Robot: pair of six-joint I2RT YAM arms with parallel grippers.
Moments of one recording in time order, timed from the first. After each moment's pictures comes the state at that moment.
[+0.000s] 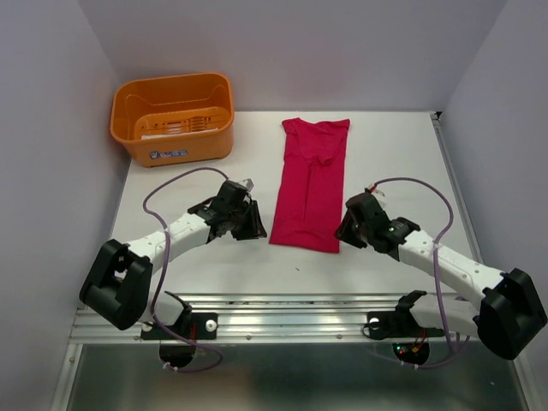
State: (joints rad) left arm -0.58 1.36 0.76 -0.32 0.19 -0.66; right arm 0.62 1.15 0.70 -0.48 0.23 0.93
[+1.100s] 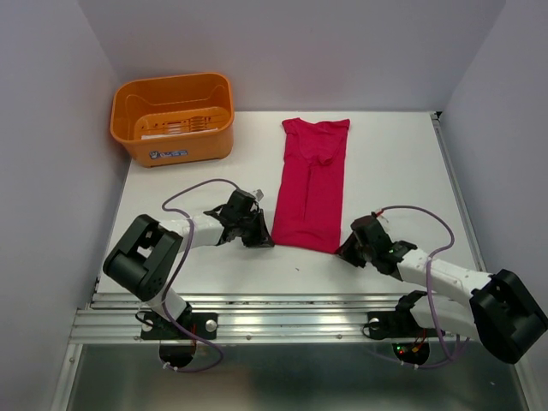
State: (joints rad) left arm -0.59 1.57 0.68 -0.04 0.32 -0.72; right arm 0.61 1.10 0.39 -0.18 0.14 1.13
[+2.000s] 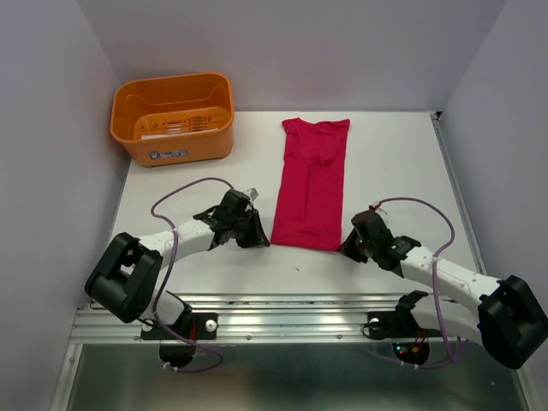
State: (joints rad) left arm -0.60 1.42 0.67 -0.15 0.28 -0.71; right arm 0.61 1.07 0.46 -0.29 0.15 1.03
